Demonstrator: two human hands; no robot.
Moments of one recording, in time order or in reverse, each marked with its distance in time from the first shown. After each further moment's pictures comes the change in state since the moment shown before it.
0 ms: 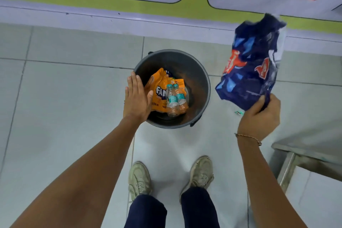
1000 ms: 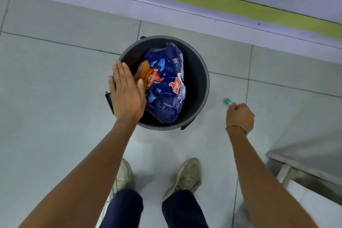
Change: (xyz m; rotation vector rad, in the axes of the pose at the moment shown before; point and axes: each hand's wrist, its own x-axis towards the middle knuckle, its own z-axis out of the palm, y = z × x) left_hand 0.007 0.021 0.037 0.110 0.308 -0.153; right_hand 0.008 0.087 0.094 -0.533 -0.600 0.218
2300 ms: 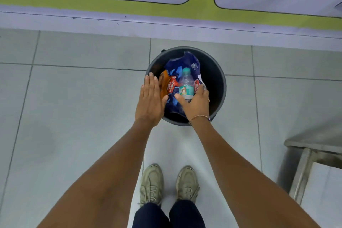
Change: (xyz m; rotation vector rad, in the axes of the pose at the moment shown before) left_hand 0.001 -0.055 -0.026 0.022 -0.249 0.388; right_hand -0.154 -0.129 0.016 0.311 -0.253 -0.300
